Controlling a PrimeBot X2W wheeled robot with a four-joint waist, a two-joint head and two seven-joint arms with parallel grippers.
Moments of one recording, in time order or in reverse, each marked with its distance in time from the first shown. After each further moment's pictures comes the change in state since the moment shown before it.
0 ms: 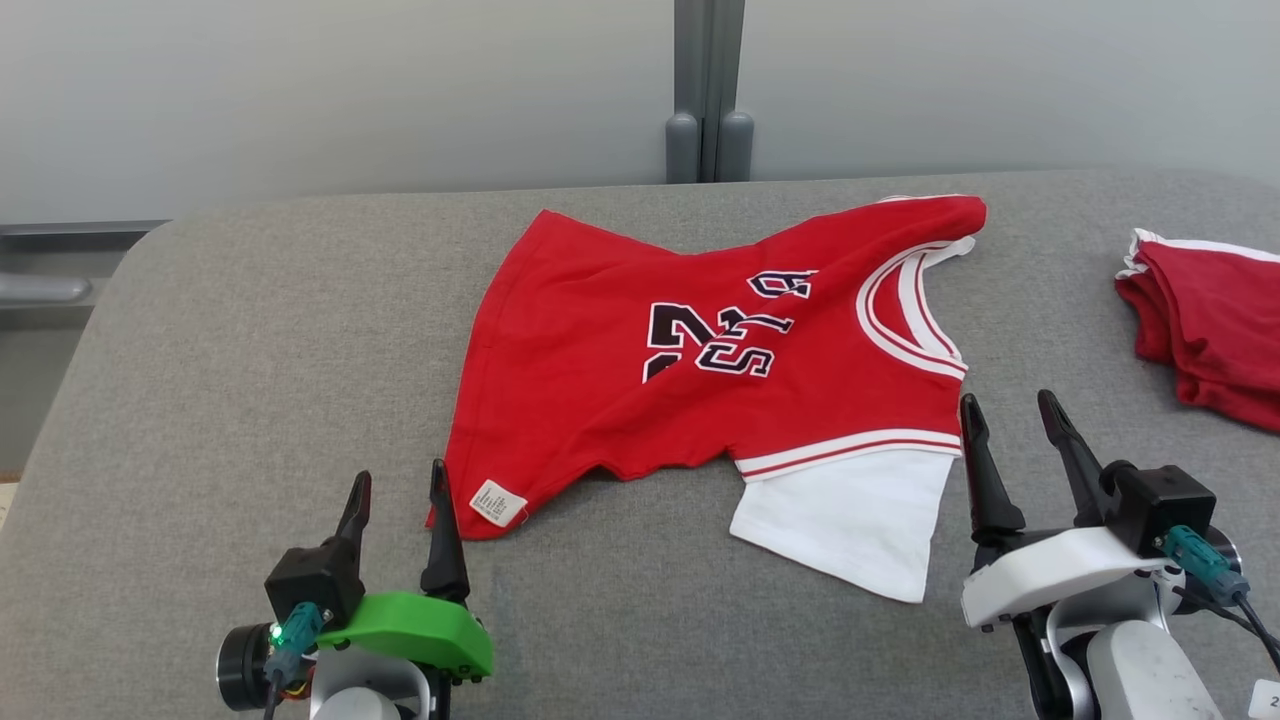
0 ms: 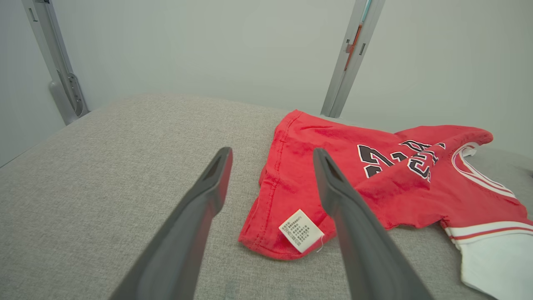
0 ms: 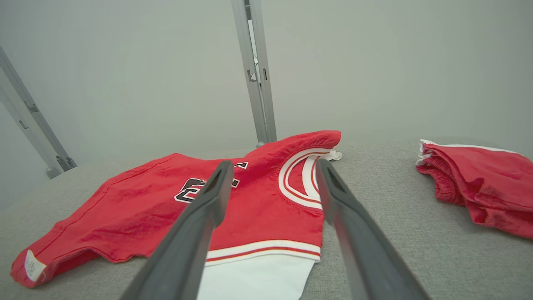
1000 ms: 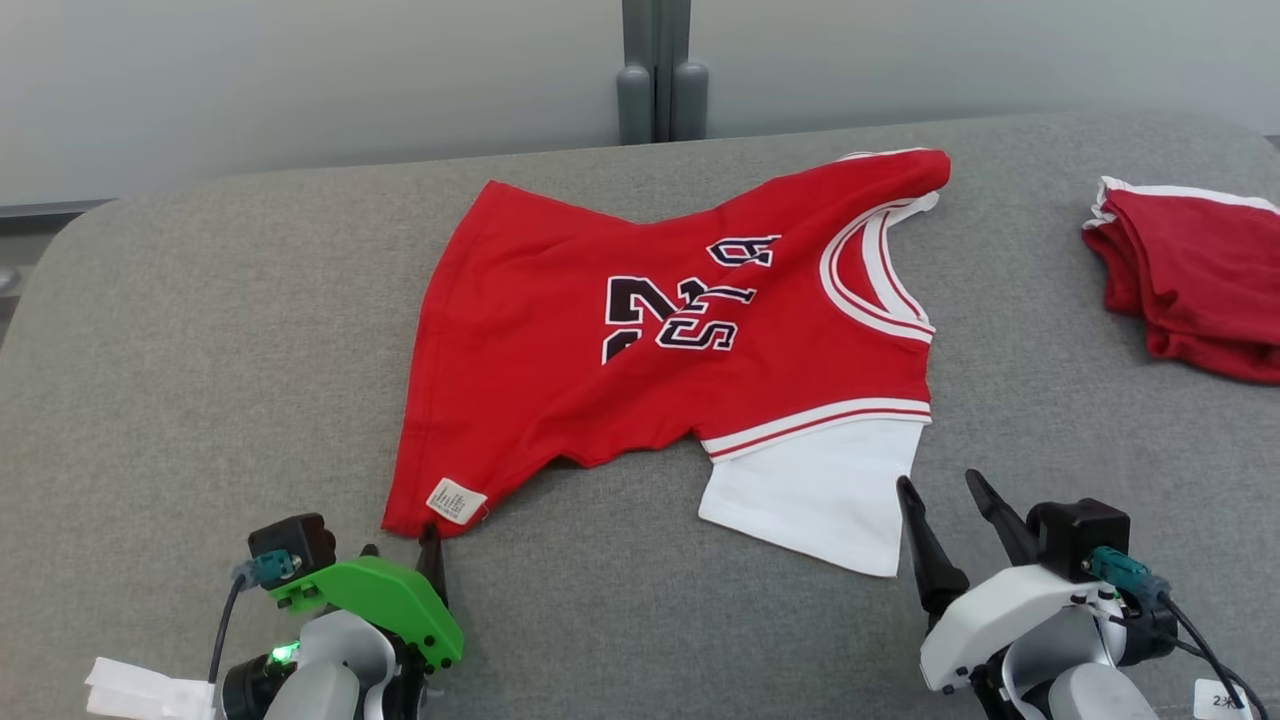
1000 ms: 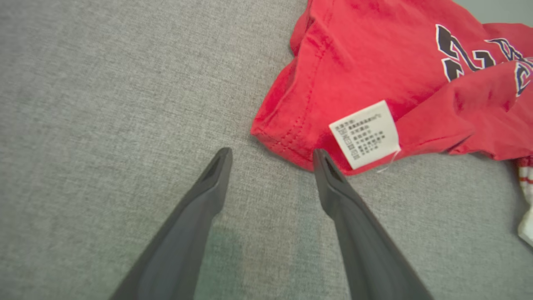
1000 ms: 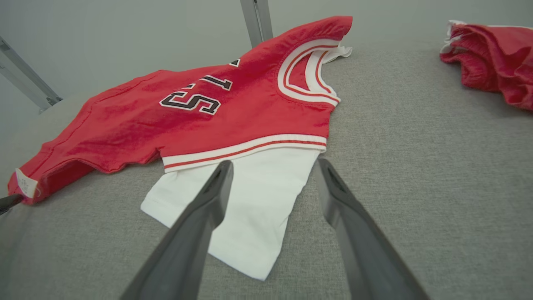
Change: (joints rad) left arm -0.140 0.002 0.058 0.303 -0.217 -0.046 0.323; right arm 0.044 0.001 0.083 0.048 0.043 0.000 0.149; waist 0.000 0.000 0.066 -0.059
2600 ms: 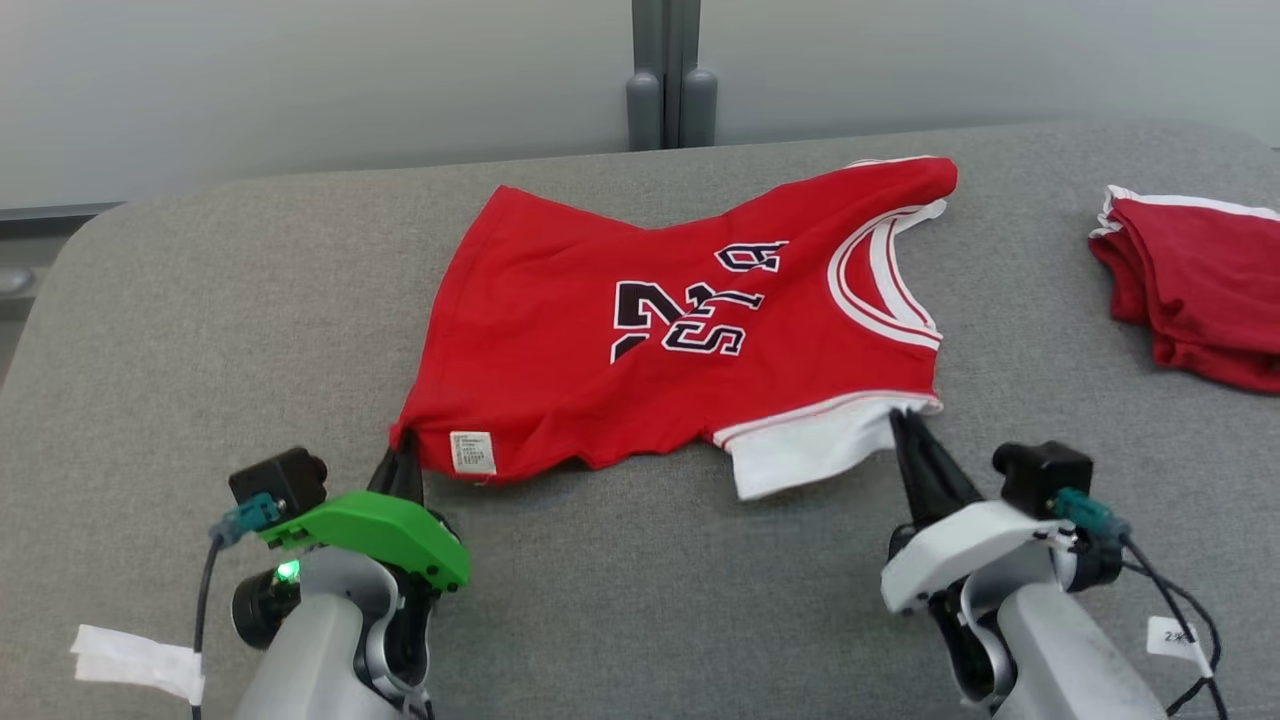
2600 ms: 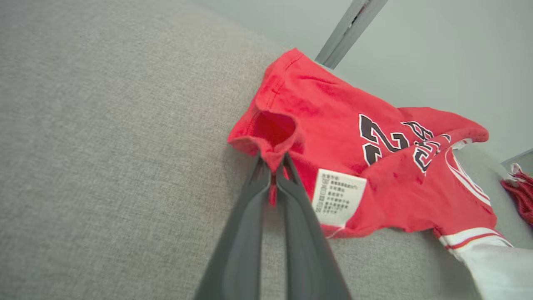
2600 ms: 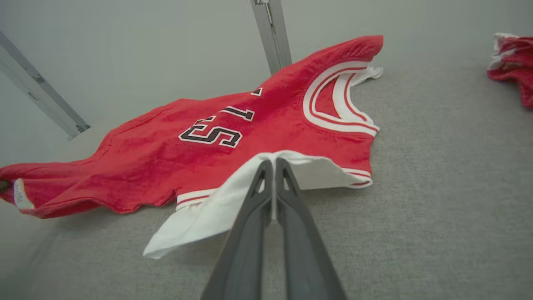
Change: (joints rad) left arm -0.085 0.002 -0.041 -0.024 -0.095 -0.053 -0.150; right arm -0.228 0.002 0.091 0.332 0.110 0.000 -0.204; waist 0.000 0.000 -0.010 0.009
